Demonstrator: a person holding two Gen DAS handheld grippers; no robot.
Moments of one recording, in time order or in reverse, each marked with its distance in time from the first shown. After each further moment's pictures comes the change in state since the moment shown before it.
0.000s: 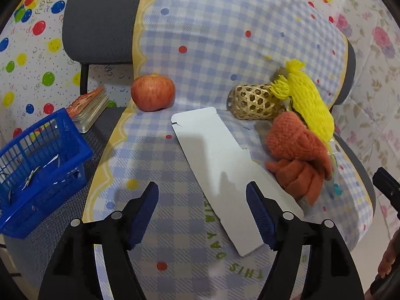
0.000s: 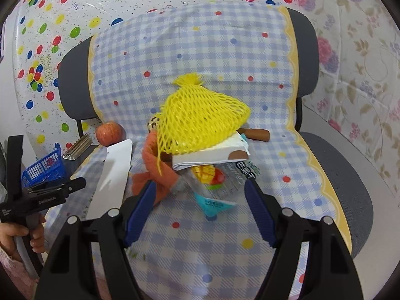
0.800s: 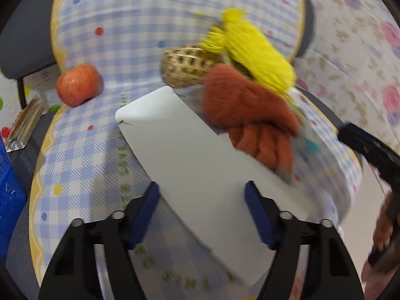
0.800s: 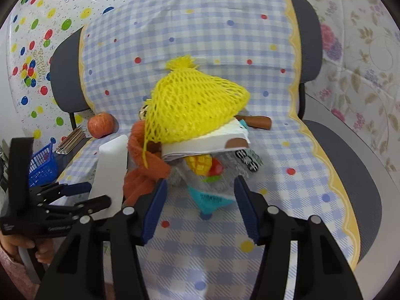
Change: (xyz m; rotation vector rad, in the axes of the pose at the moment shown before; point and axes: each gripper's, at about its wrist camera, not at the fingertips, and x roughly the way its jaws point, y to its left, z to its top) left arm 0.028 -0.066 -0.022 0.229 0.146 -0.174; right arm 0.016 -0.019 -0.007 0.041 0.052 -0.011
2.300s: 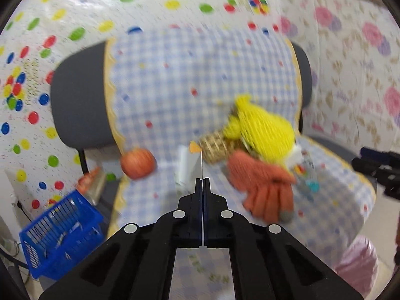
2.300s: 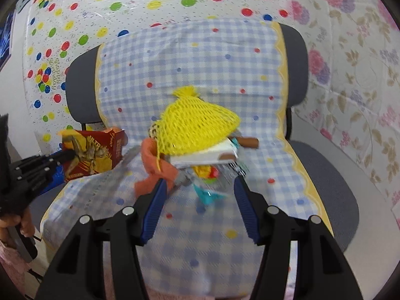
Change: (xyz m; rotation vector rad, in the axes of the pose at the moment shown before) left arm -0.107 -0.018 0.005 0.091 -0.426 0.265; right arm -0.045 0.014 -0.001 -0.100 -0.144 0.008
